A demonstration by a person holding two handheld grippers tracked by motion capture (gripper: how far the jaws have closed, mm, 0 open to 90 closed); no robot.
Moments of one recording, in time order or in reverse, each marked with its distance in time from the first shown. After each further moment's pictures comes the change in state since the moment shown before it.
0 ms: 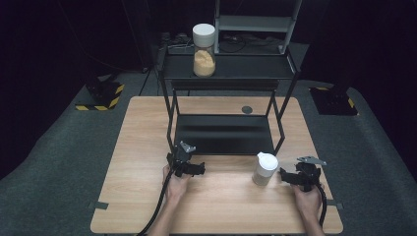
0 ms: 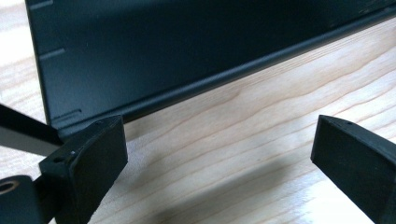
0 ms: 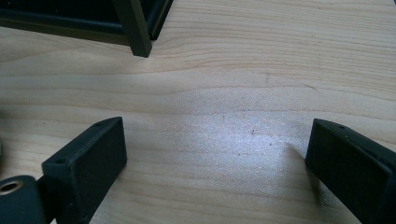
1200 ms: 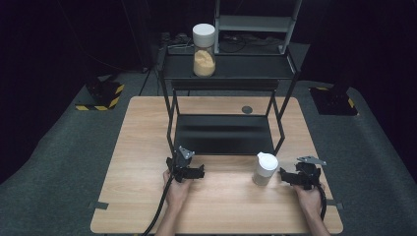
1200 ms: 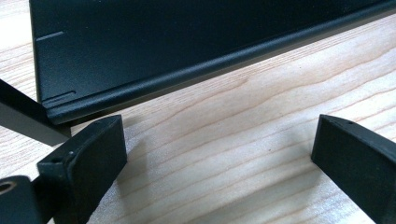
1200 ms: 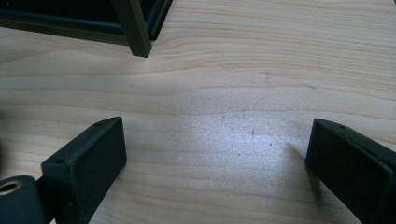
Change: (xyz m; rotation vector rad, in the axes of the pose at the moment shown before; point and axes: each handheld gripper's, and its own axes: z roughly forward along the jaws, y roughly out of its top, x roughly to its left) left arm -0.006 -0.024 0.006 -0.059 0.024 -0.002; right arm 0.000 0.000 0.000 0.002 -0.001 0.003
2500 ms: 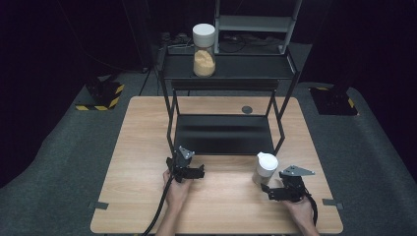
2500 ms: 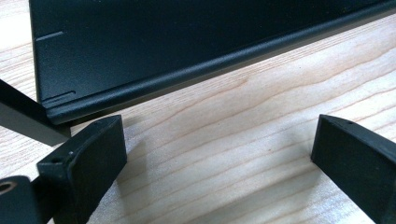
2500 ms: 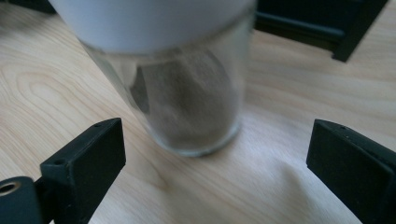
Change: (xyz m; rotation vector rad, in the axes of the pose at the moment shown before) left arm 0.000 0.000 0.000 0.000 -0.001 -0.001; right arm 0.007 -0.011 -0.022 -0.040 0.373 -0.163
